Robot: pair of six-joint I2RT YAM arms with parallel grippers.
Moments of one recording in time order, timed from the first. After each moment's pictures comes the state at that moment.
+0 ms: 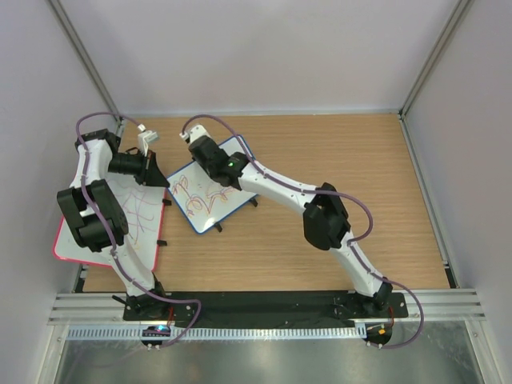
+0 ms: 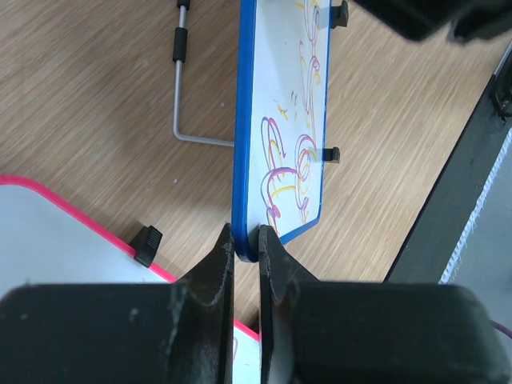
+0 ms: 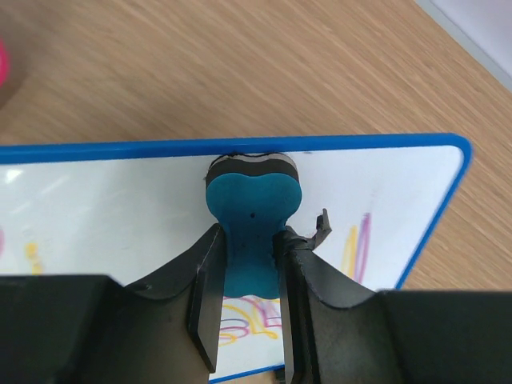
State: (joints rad) left arm 0.32 1.87 1.58 -1.32 0.95 0.96; right arm 0.95 2.32 2.18 -0.51 0.48 0.01
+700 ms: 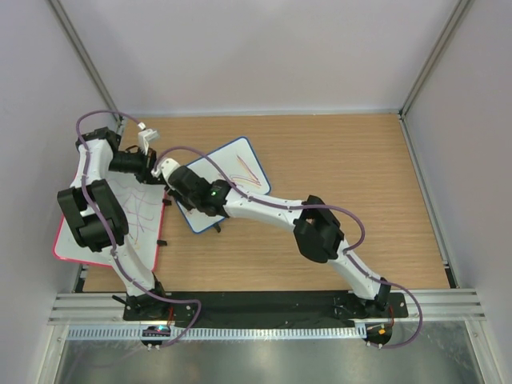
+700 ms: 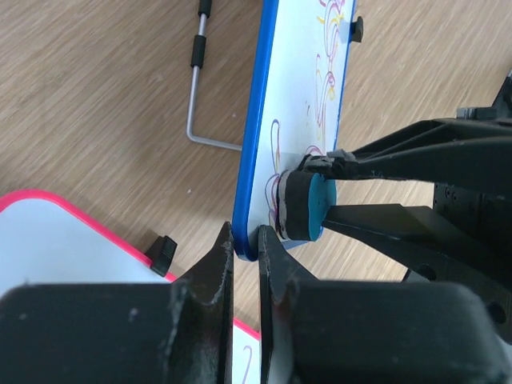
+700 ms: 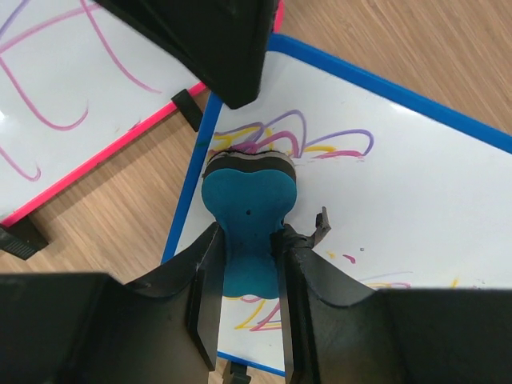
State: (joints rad) left arm 0.31 1.87 1.58 -1.27 0.95 0.96; right arm 1.12 2.32 2.08 -0.38 0.29 -0.03
